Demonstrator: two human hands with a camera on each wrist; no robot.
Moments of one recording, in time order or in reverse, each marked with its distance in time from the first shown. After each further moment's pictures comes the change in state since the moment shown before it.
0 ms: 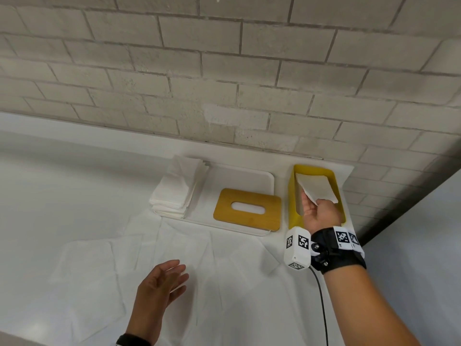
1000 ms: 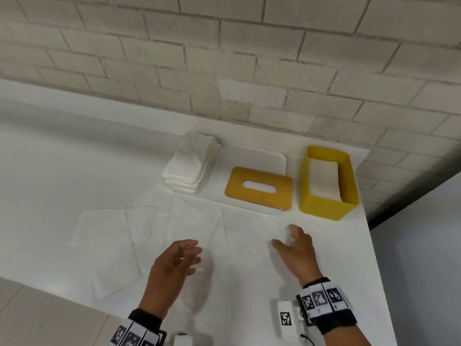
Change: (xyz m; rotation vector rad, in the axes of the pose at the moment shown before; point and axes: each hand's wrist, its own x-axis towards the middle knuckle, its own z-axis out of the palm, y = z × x) left_hand -0.031 0.010 -0.007 0.215 -0.100 0.114; right_hand -0.062 0.065 -0.121 -1.748 -0.318 -0.096
